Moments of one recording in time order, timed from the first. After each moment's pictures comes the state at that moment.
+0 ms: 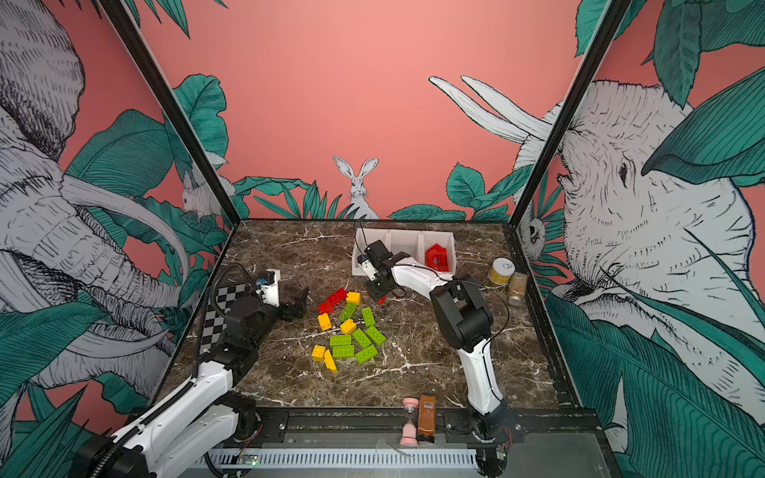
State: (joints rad) left arm -0.34 0.85 0.34 0.27 -0.02 -0.11; right arm 0.63 2.12 1.59 -0.64 -0.09 -0.11
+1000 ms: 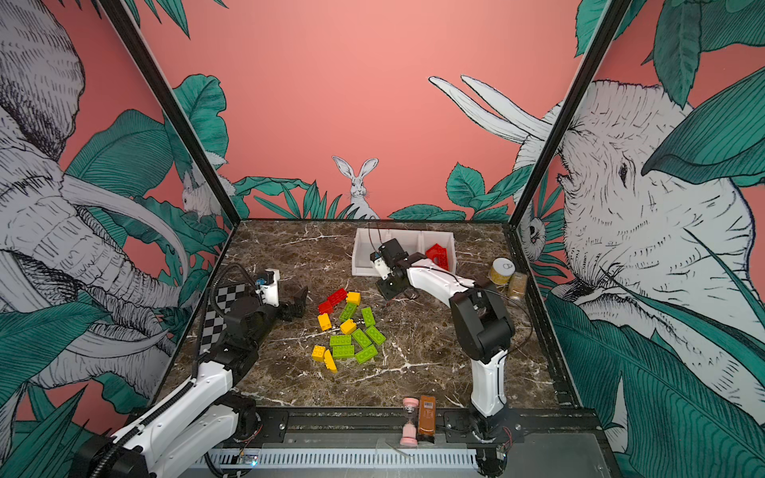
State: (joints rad) left arm -0.34 0.85 0.34 0.27 -0.04 -0.11; right arm 0.53 1.86 1.43 -0.64 -0.11 -0.08
